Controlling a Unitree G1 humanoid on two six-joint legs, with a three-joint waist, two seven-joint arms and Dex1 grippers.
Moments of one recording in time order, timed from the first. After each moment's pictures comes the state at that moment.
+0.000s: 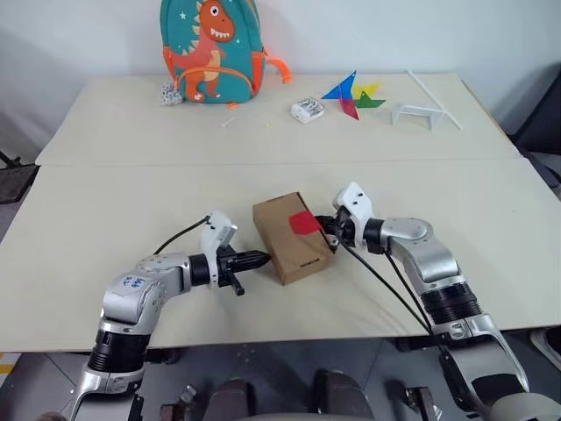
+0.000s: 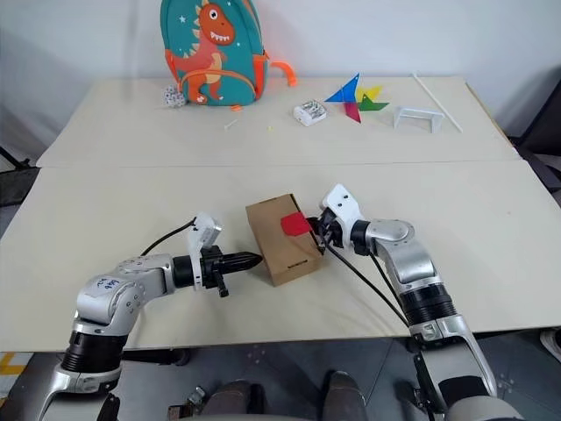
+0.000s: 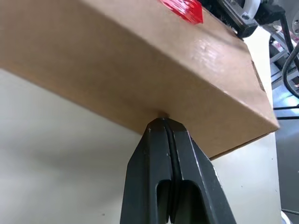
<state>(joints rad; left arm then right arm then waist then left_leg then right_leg) -0.36 0.45 0.02 -0.21 -0.48 0.94 -0.76 -0.67 -0.42 0.17 0.29 0.18 0.34 0.87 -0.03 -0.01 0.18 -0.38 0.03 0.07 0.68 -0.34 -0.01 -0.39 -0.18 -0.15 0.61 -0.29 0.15</state>
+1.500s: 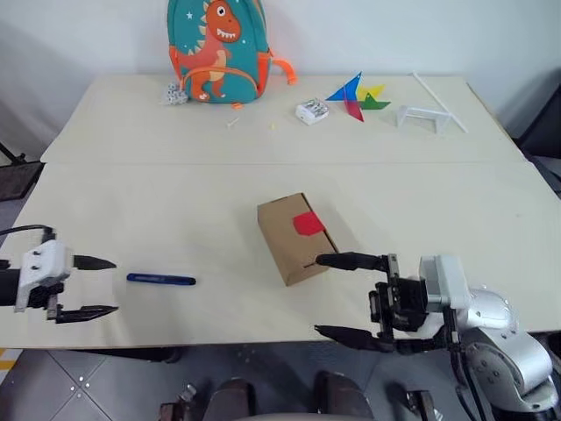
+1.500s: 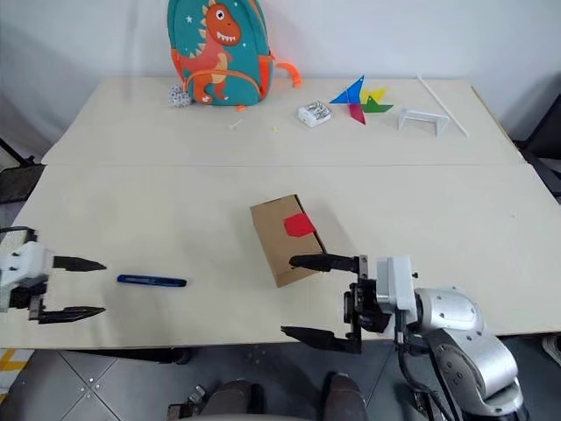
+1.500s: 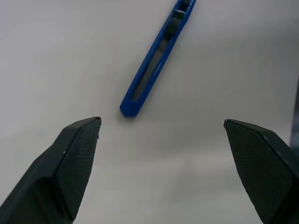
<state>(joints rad) -0.25 1.08 0.21 0.56 -0.27 -0.24 -1.50 0.02 -0.59 -0.06 -0.63 0.70 0.26 1.10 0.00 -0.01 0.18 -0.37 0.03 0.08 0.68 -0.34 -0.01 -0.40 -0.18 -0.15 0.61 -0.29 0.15</state>
